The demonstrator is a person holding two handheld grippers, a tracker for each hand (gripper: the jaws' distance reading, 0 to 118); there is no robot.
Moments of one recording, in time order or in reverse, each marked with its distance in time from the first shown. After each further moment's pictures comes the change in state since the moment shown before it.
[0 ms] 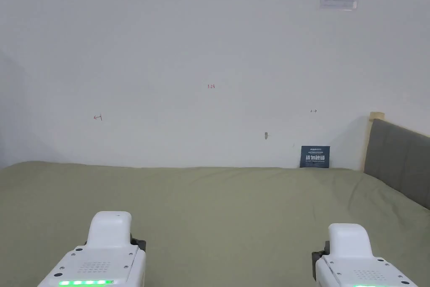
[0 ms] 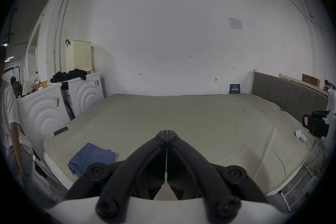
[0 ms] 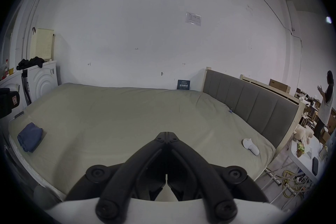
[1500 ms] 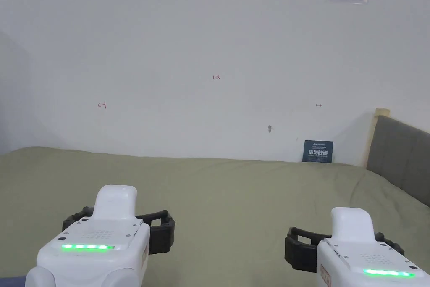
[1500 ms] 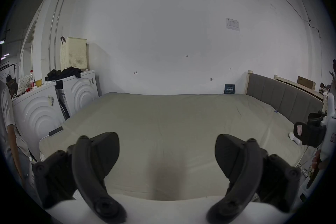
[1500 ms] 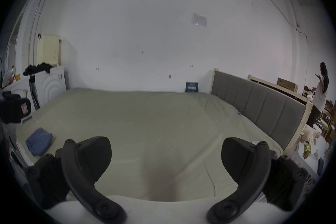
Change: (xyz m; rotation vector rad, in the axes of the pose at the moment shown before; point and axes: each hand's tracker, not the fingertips) left arm -0.007 0.017 -0.001 -0.024 -0.057 0.017; right arm 0.001 0.014 0.006 0.064 0.071 -0.051
